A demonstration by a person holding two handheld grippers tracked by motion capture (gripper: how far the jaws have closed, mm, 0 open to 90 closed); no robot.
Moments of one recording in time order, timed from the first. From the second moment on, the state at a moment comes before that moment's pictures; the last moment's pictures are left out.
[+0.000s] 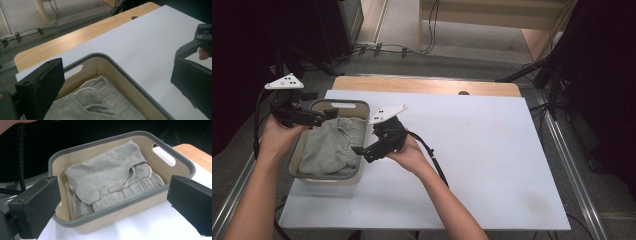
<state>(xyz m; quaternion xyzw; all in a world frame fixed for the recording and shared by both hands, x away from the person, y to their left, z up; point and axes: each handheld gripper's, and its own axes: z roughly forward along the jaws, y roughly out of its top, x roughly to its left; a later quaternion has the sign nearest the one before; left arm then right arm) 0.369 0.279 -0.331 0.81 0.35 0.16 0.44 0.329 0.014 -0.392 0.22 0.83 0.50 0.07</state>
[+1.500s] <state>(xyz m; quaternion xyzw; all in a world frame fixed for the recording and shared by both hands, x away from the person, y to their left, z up) 0.321 0.227 -0.361 0.82 0.28 0.13 0.48 0.278 -0.093 -0.395 0.23 0.82 0.51 0.13</state>
